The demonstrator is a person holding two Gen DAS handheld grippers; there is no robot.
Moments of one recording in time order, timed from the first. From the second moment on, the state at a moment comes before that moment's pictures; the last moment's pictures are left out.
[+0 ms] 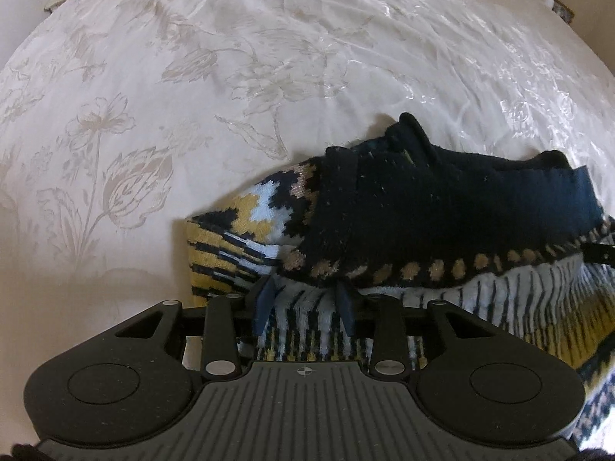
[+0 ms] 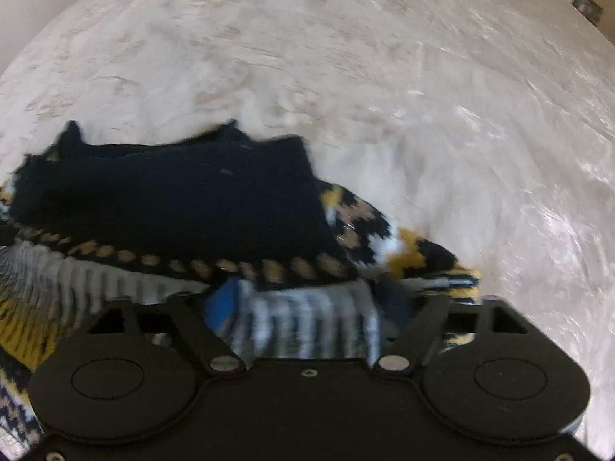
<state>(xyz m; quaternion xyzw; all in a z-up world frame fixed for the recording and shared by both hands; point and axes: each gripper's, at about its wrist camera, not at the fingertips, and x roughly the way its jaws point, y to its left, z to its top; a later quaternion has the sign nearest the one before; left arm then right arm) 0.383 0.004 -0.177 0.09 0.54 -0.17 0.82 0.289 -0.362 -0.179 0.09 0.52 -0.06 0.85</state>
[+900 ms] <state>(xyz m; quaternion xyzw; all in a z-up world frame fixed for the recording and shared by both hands) 0.293 -0.020 -0.133 0.08 0.57 -0.19 0.79 0.189 -0.334 -0.125 0.13 0.48 -0.03 0.87</state>
